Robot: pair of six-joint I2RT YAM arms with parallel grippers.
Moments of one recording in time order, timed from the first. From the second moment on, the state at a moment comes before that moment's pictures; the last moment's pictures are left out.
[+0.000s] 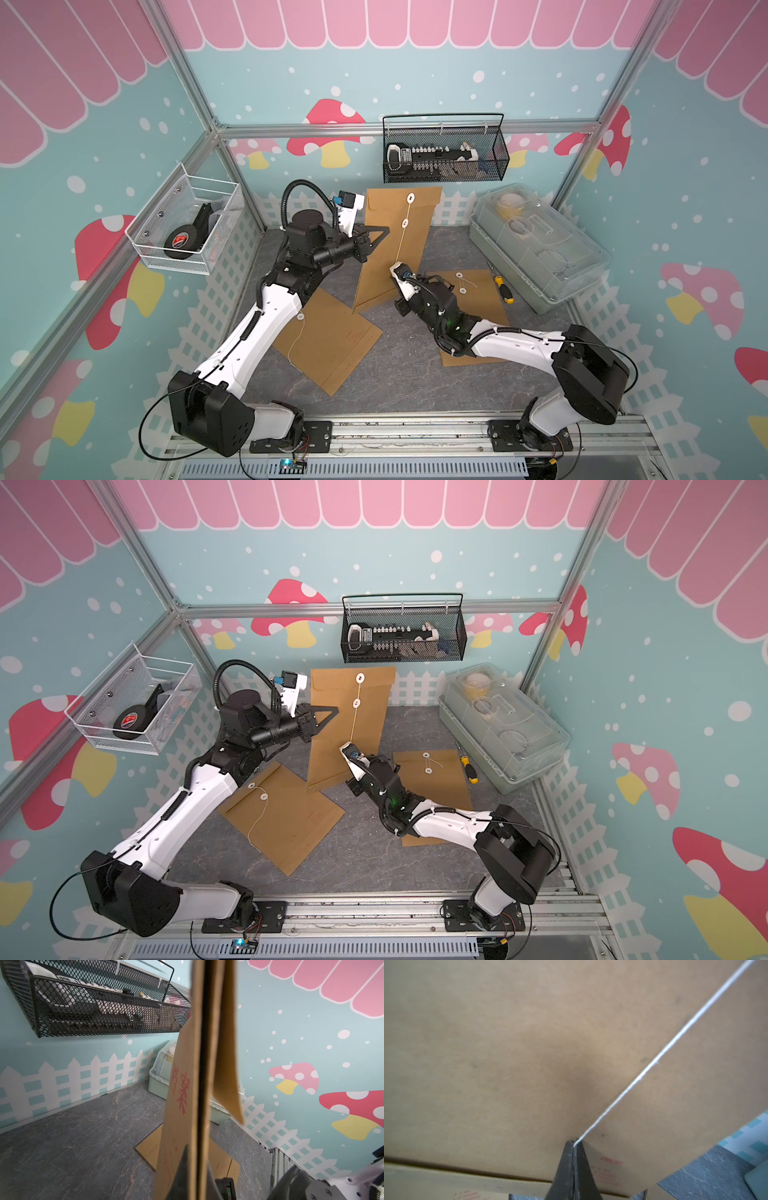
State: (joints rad) left arm -0.32 1.36 1.30 -0.07 0.68 -0.30; right arm 0.90 1.55 0.88 0.51 0.24 -0.16
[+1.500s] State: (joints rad) left arm -0.31 1.37 1.24 -0.07 0.81 -0.34; right arm 0.99 1.57 0.97 0.33 0.25 -0.17
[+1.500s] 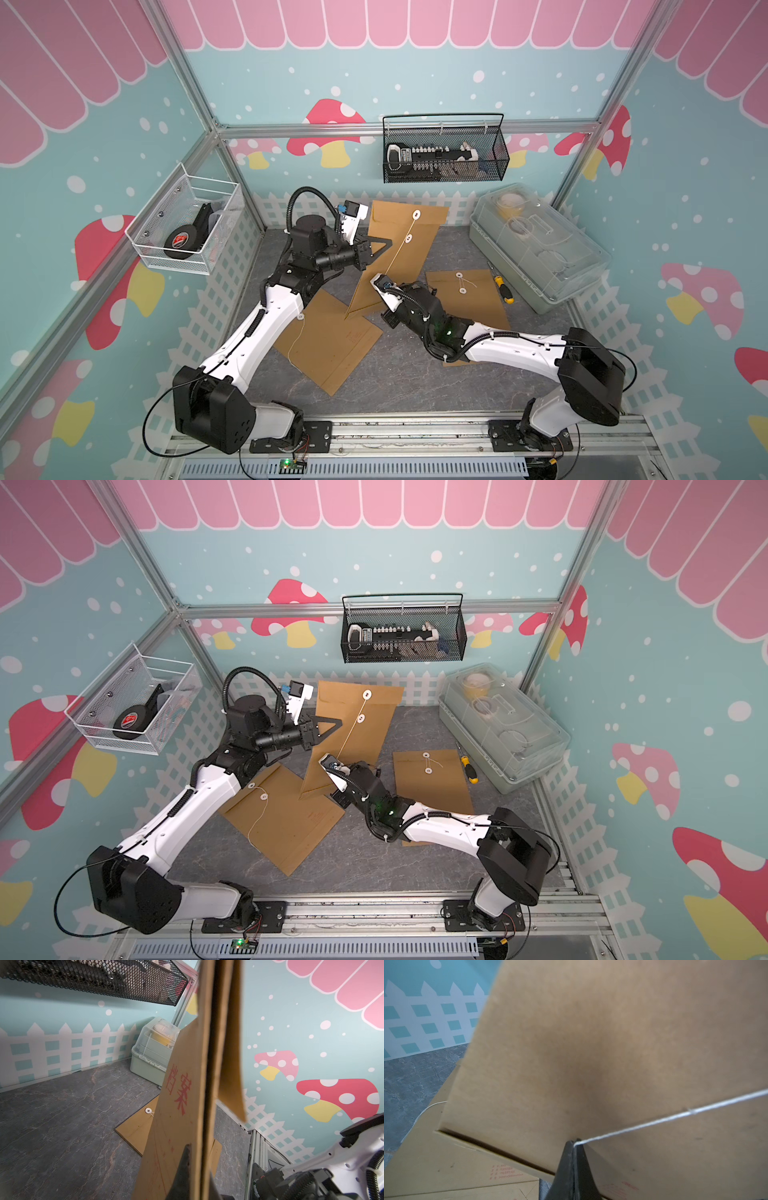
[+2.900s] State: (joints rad) left arm -0.23 1.34 1.19 -0.04 0.92 -0.45; right arm 0.66 1.44 0.92 0.31 0.48 -0.12
